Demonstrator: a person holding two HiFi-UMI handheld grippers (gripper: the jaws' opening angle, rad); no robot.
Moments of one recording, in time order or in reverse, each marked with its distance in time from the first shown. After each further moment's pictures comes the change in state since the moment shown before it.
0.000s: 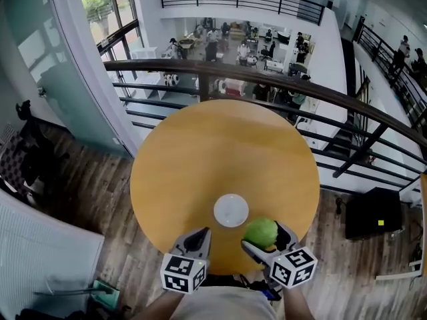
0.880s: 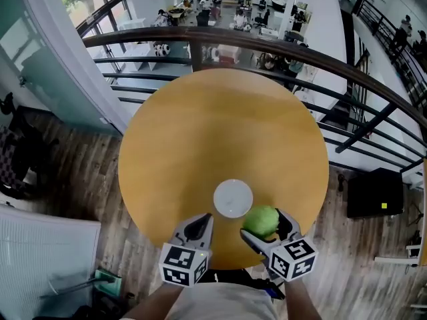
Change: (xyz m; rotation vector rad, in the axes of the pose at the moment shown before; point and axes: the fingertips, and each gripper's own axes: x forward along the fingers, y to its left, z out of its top) left arm 0.058 0.032 -0.012 -0.019 0.075 -0.054; right arm 0.059 -0.032 -0.026 0.013 0.118 -0.069
